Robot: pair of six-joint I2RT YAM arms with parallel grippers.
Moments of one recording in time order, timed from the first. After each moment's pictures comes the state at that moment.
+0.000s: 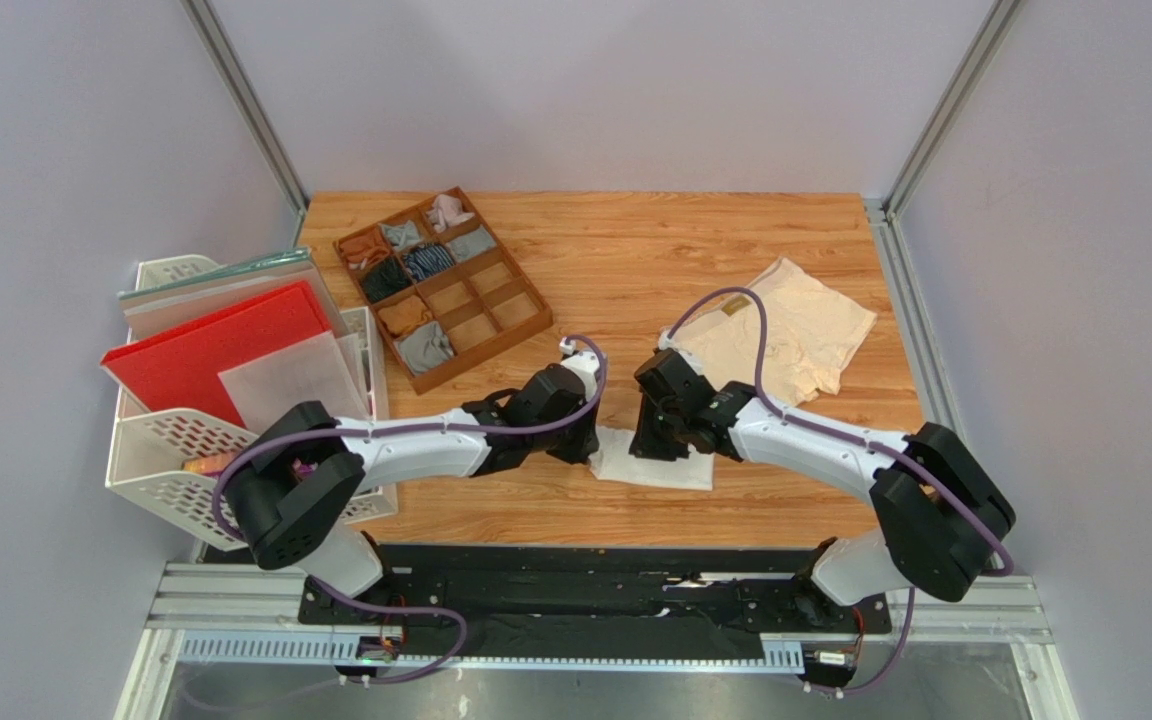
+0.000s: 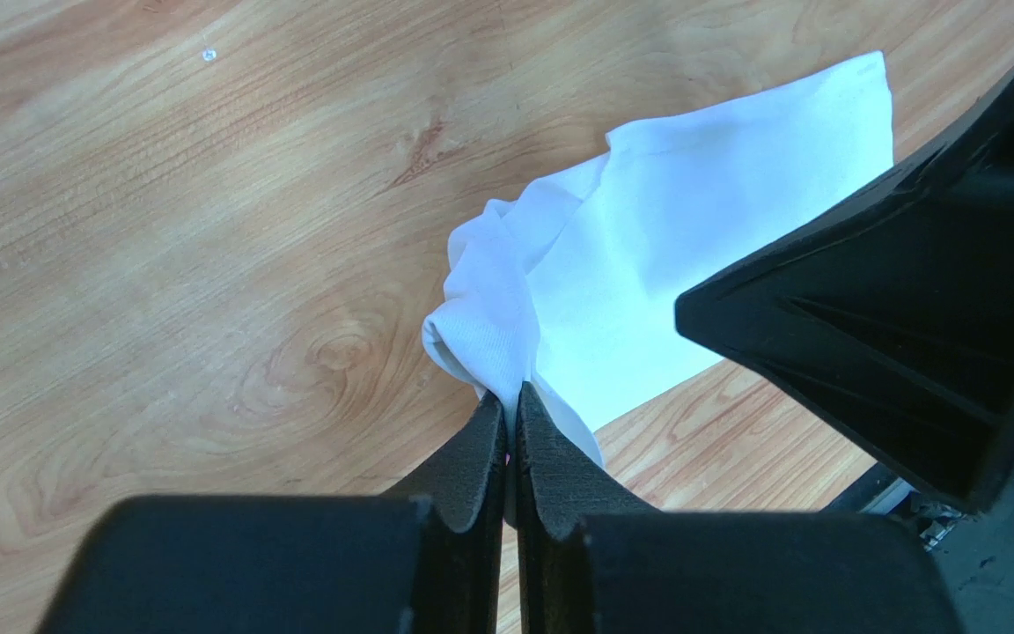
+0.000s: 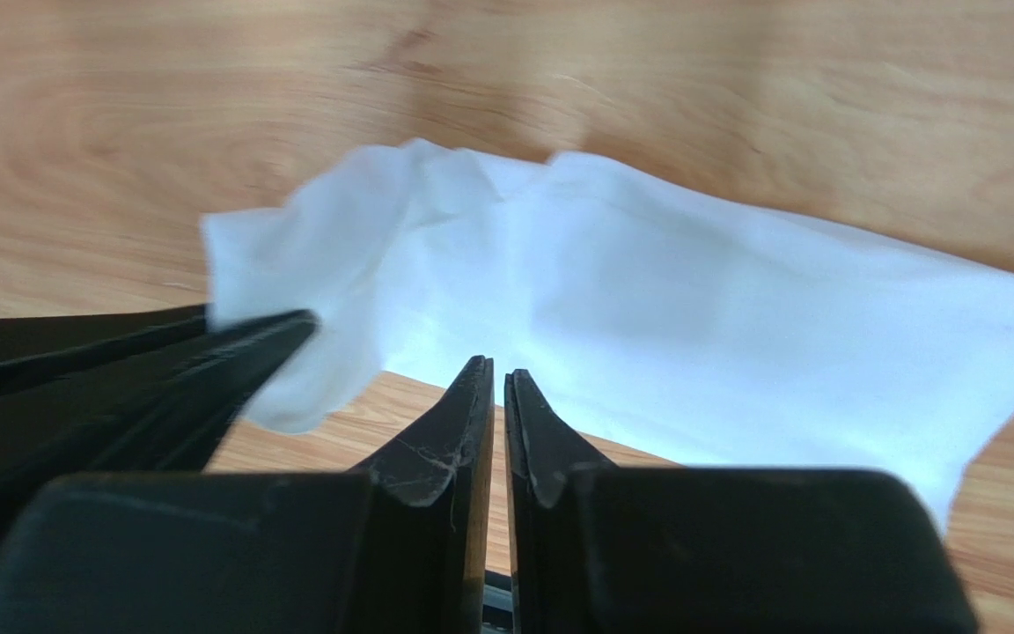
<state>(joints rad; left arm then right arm) -0.92 1.53 0.76 0.02 -0.02 -0.48 0.78 1.43 0.81 -0.39 0.04 0.88</state>
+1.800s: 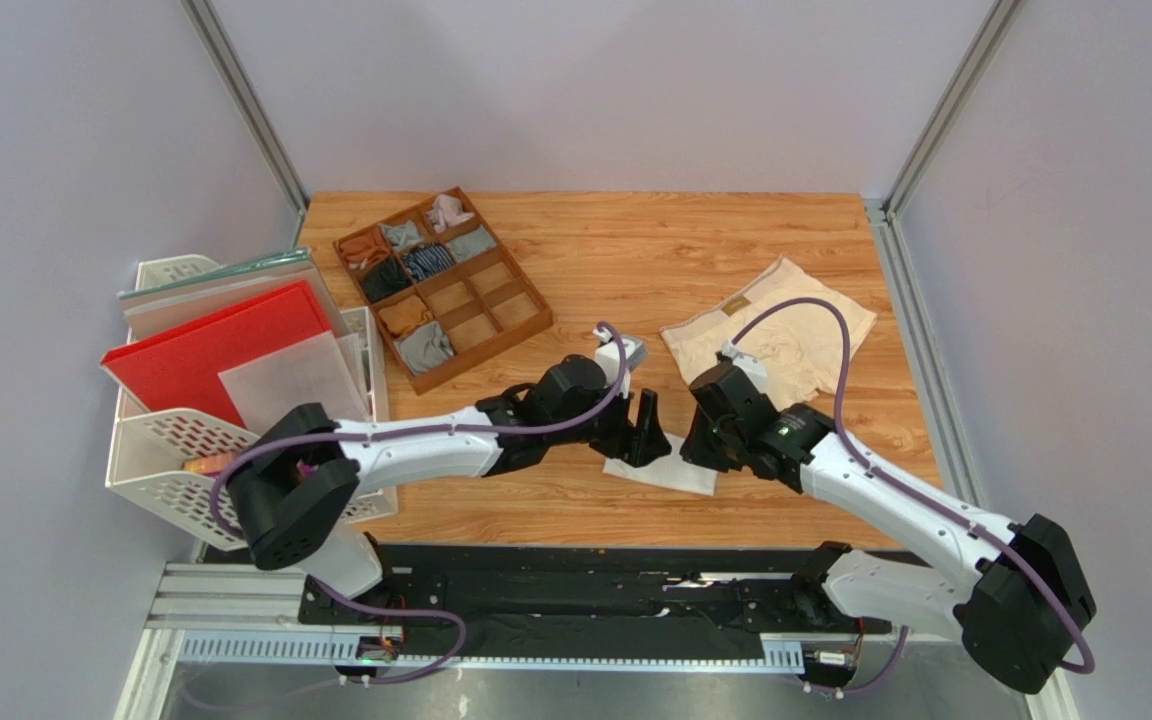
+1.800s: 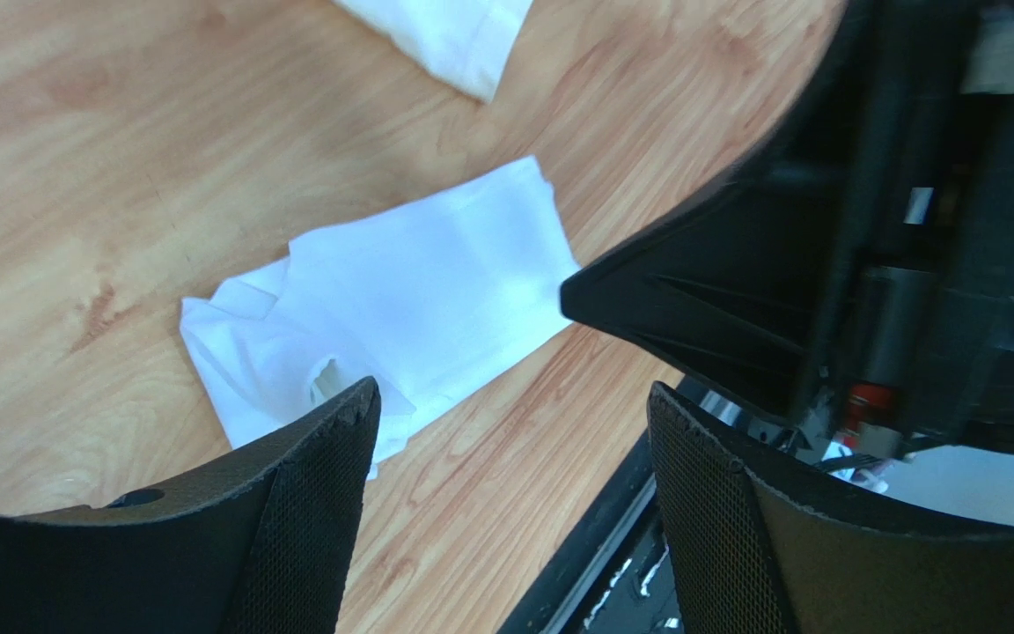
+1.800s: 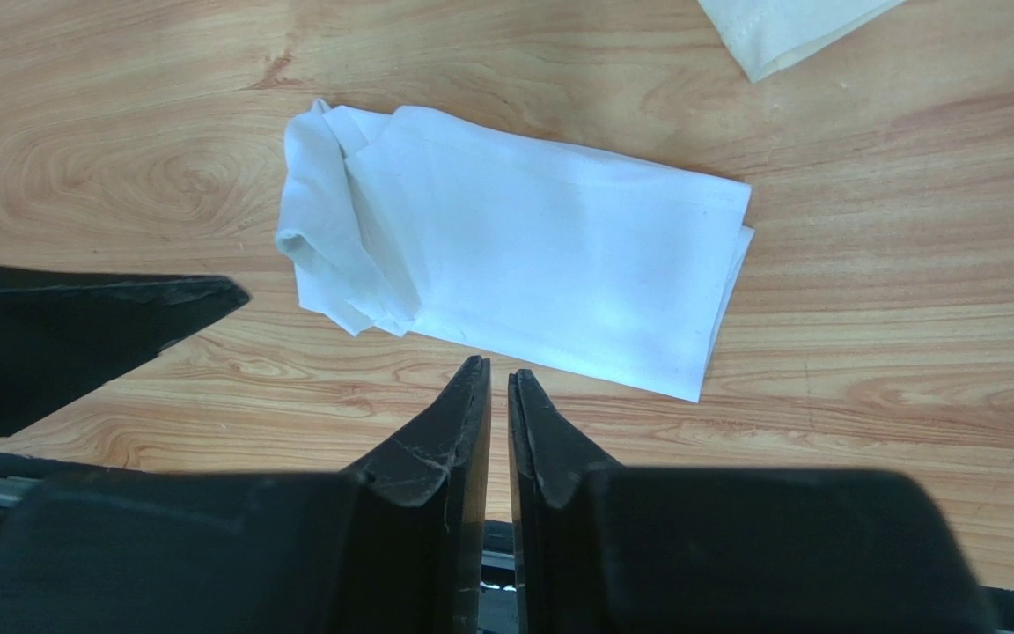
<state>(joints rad) -1.00 1.57 0.87 0.16 0.13 -0.57 0.72 1.08 0.70 -0.61 0.17 0.89</state>
